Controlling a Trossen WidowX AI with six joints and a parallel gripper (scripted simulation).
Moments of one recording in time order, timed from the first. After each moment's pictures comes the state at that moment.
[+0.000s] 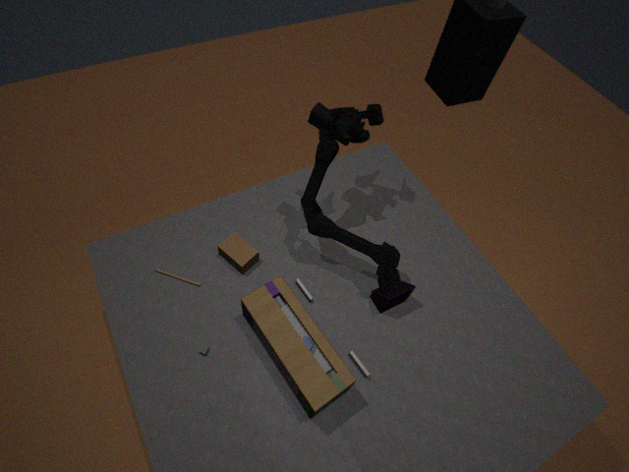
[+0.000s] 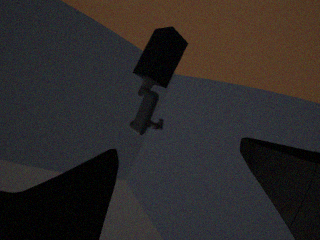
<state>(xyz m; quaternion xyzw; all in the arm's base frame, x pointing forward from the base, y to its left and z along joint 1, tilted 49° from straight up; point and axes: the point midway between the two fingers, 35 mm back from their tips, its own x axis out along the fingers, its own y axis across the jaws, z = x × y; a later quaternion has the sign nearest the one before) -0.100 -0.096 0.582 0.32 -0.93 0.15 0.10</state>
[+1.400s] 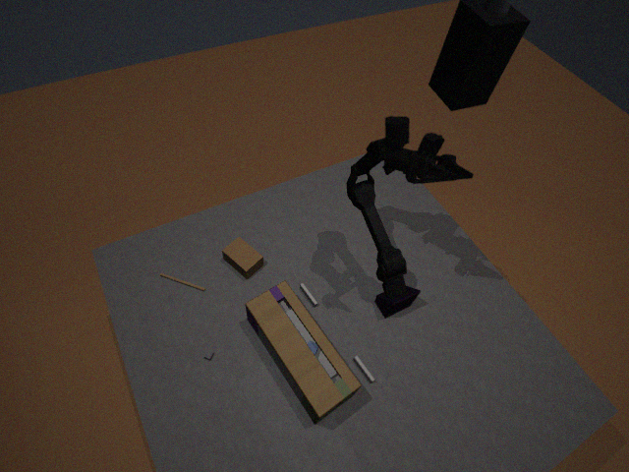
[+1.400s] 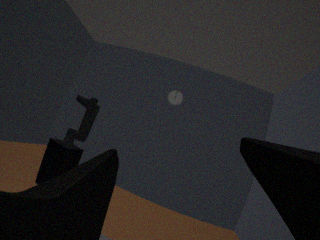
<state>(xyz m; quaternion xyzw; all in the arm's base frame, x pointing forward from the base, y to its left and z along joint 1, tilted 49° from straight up) -0.078 0.343 0.374 -0.23 0.02 0.84 0.48</state>
